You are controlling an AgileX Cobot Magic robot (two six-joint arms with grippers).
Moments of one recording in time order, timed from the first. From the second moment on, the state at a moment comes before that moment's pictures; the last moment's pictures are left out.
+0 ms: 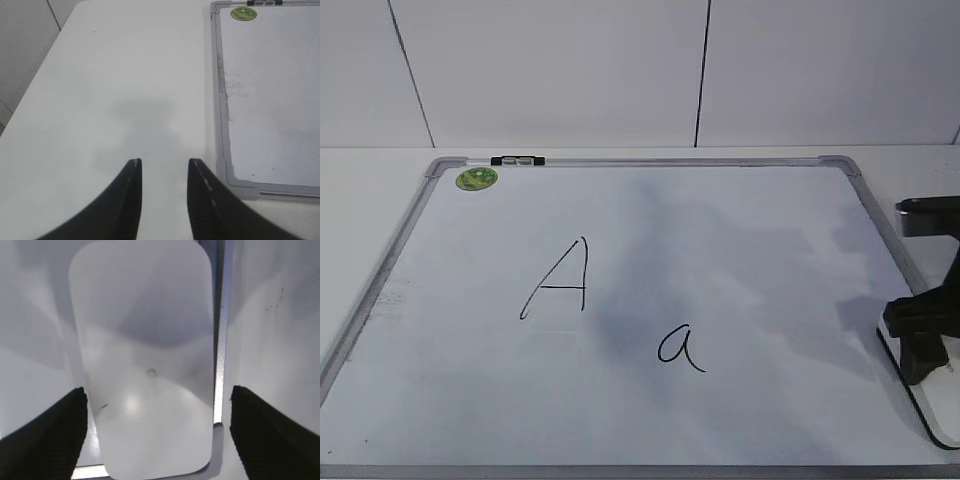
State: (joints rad) left arm 0.07 0.01 -0.52 0.03 1.12 -0.01; right arm 0.20 1.57 -0.89 -0.15 0.96 0.28
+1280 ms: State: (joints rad) left arm 0.07 0.01 -0.52 0.03 1.12 -0.01; right arm 0.20 1.64 -0.89 -0.16 0.90 0.29
